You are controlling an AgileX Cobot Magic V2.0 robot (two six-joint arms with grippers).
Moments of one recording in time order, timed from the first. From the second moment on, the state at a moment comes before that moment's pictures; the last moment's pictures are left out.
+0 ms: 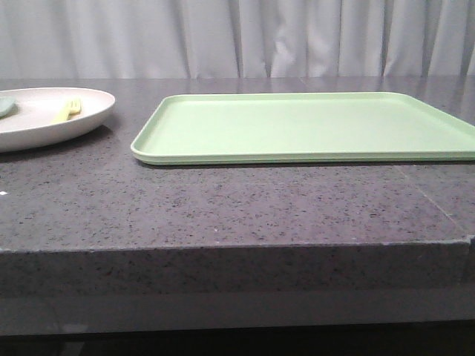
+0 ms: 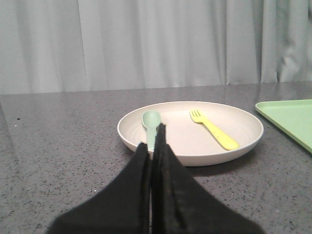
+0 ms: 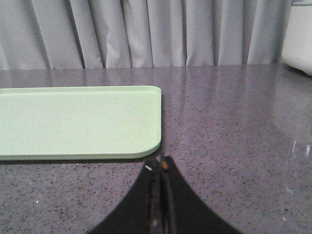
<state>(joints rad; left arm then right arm) -0.01 -0.01 0.01 0.02 0.00 0.04 0.02 -0.01 0.03 -0.04 0.04 0.13</state>
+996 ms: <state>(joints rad) -0.01 -0.01 0.00 0.00 -0.07 0.04 0.02 -0.01 0.02 -0.04 0.00 0.13</state>
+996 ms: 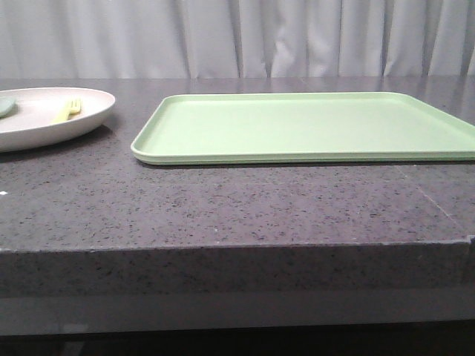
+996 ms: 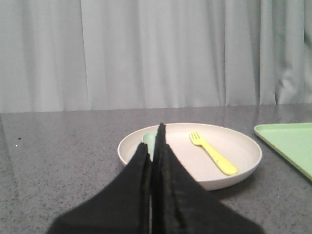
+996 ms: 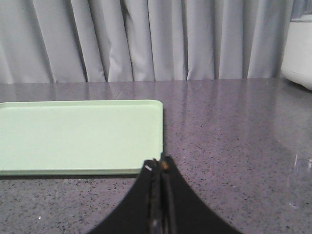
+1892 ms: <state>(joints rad) -0.01 0.37 -0.80 -0.02 0.66 0.04 0.02 0.44 -0.71 -0.04 0.60 0.13</state>
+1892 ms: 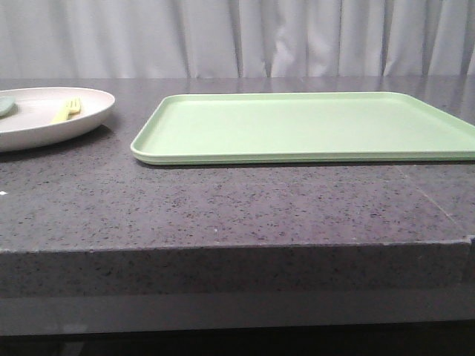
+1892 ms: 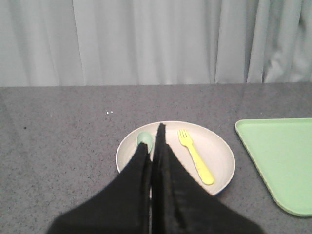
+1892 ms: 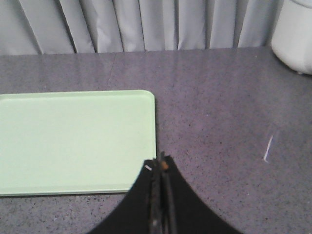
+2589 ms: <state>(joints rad) -0.01 0.46 -0.80 -0.02 0.65 0.04 0.02 0.50 -0.71 -0.05 0.61 0.13</state>
